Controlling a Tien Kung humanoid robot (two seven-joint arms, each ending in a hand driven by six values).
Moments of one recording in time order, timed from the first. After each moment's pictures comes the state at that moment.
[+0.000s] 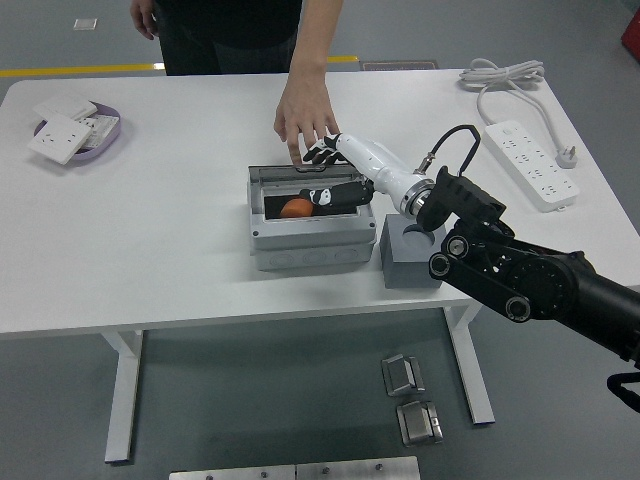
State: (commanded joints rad) left arm -0.04 0.09 -1.14 -0.18 1.30 -0.01 0.08; right arm 0.81 -0.26 0.49 1.11 -1.50 -0.21 -0.07
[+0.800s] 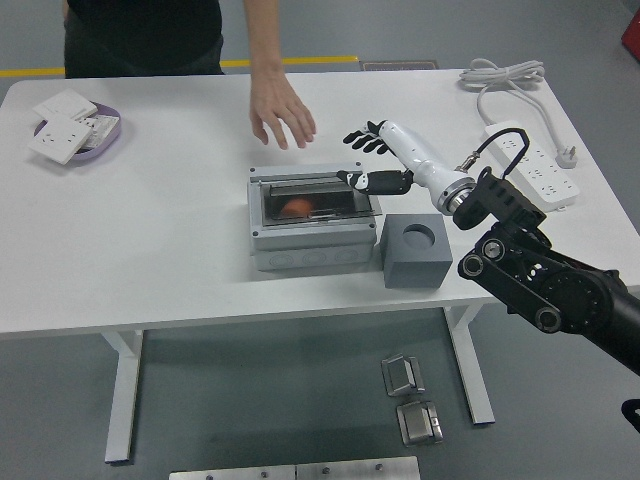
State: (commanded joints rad) left arm -0.02 0.09 -1.17 -0.18 1.31 0.00 0.08; right arm 0.65 -0.32 0.77 1.19 -1.62 -0.22 -0.07
